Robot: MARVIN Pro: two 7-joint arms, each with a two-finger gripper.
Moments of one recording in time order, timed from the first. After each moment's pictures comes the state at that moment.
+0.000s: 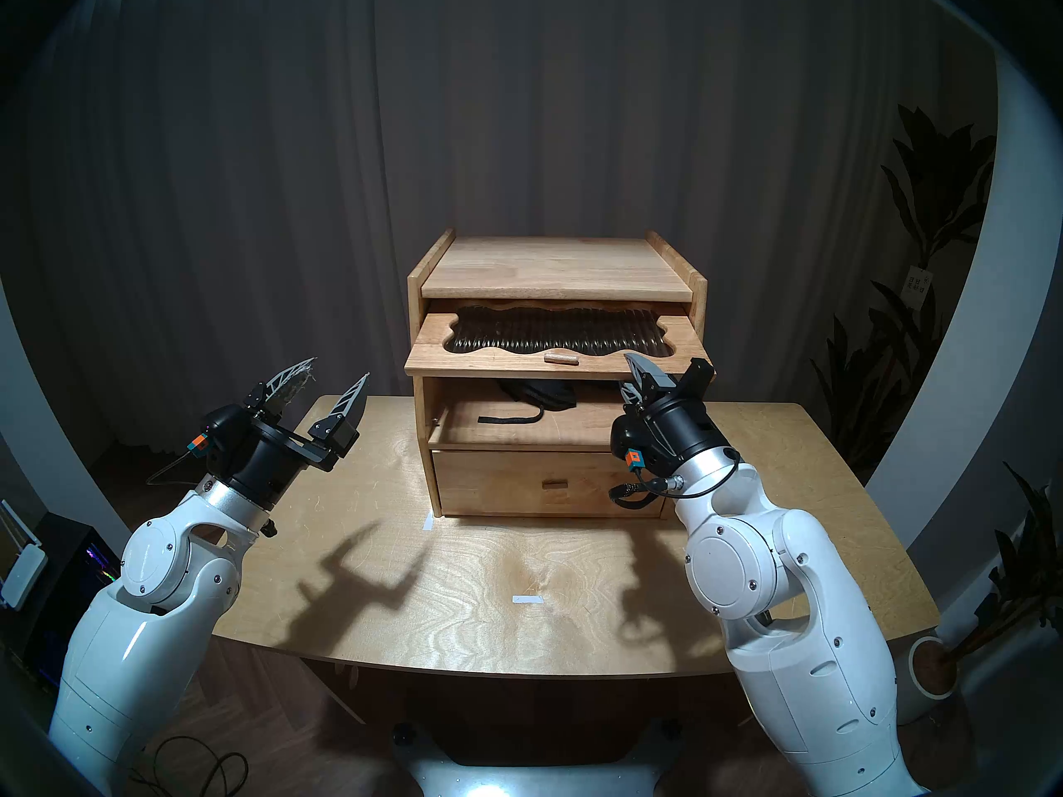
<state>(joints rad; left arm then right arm) 1.91 -0.85 -1.70 -1.93 -0.81 -0.32 -0.32 -1.71 -1.31 1.34 -2.17 -1.10 0.14 0.20</state>
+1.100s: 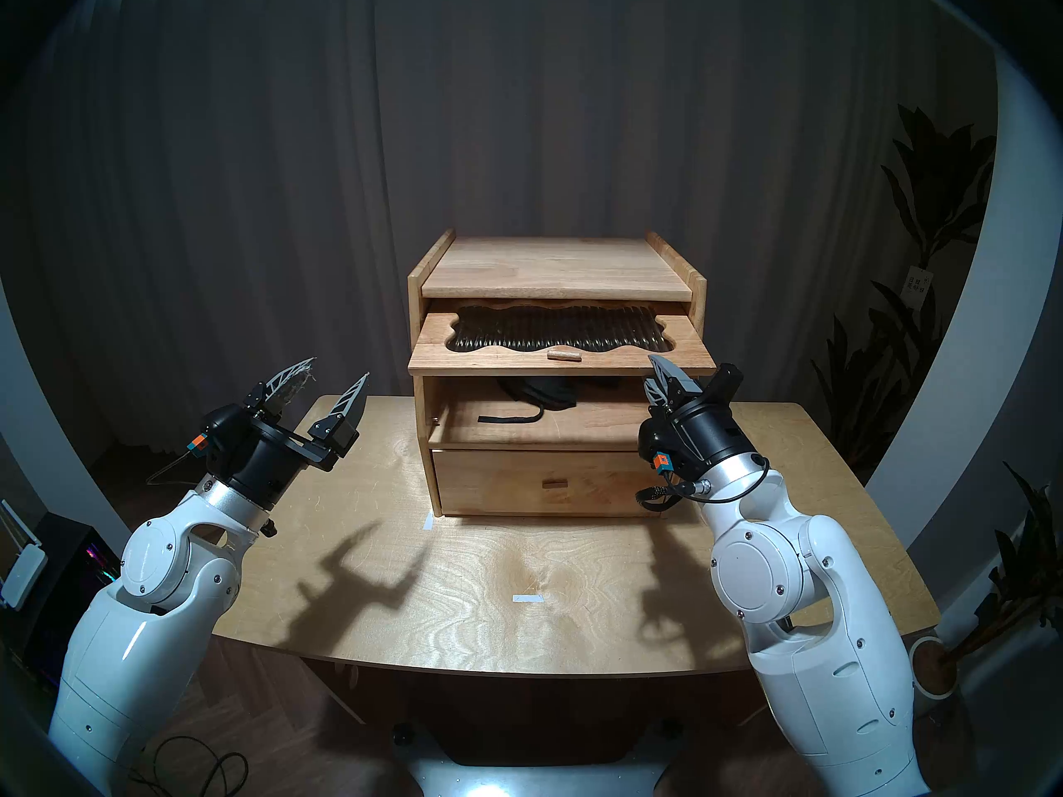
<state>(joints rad) 1.91 -0.85 -1.70 -1.93 -0.81 -0.32 -0.32 -1.74 -1.29 1.41 -2.17 -1.06 0.12 0.17</state>
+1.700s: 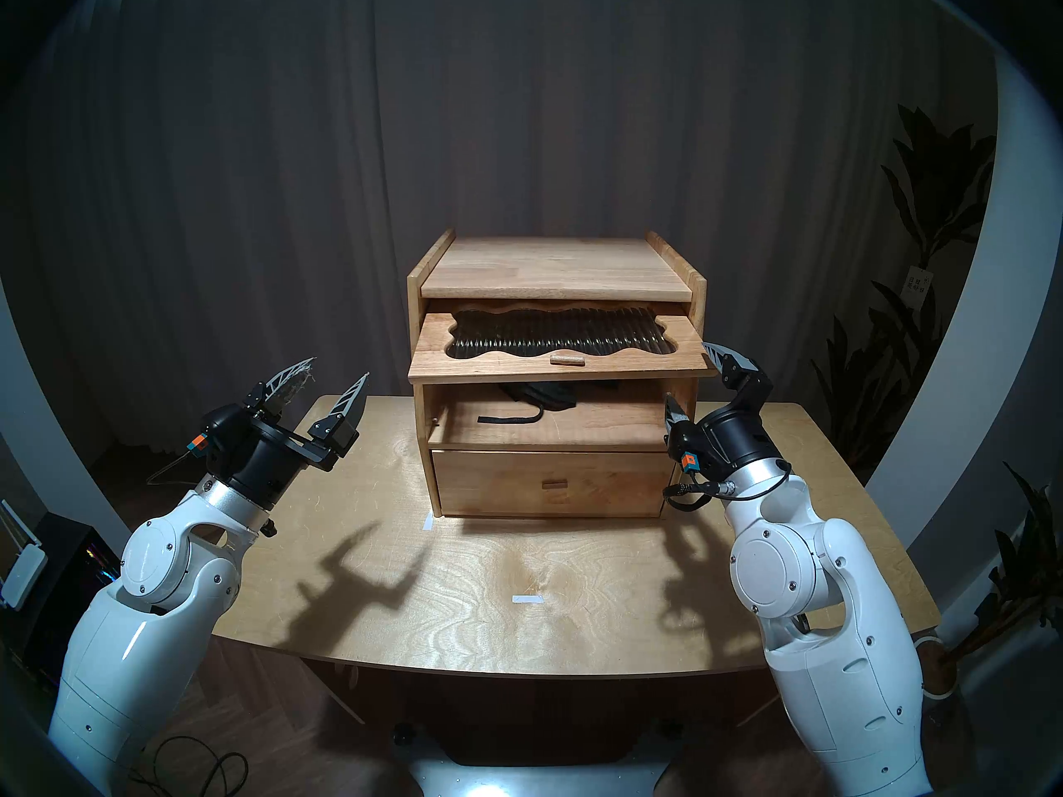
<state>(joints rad) 1.91 -0.85 -1.70 -1.93 -0.81 -0.32 -0.32 -1.72 -1.29 1.47 -2.10 -1.09 0.15 0.14</state>
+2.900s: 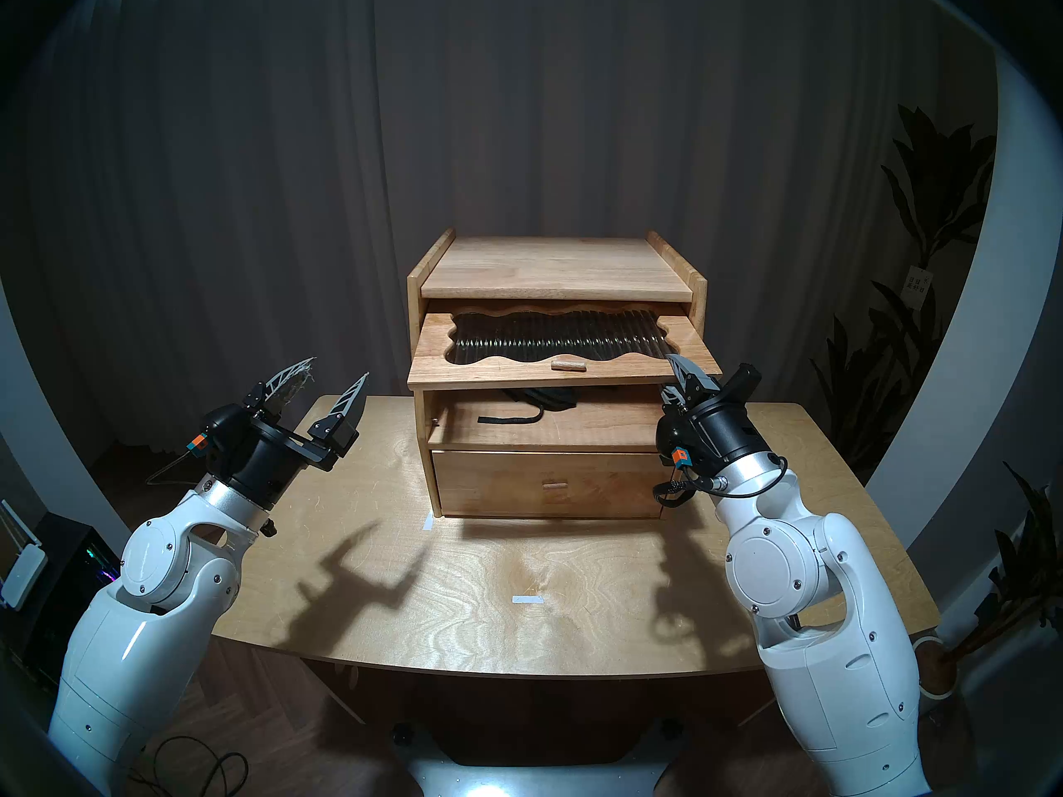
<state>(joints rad) 1.91 -0.84 -1.70 -1.93 -0.81 -0.32 -0.32 -1.76 -1.29 1.46 -2.17 -0.99 0.08 0.16</state>
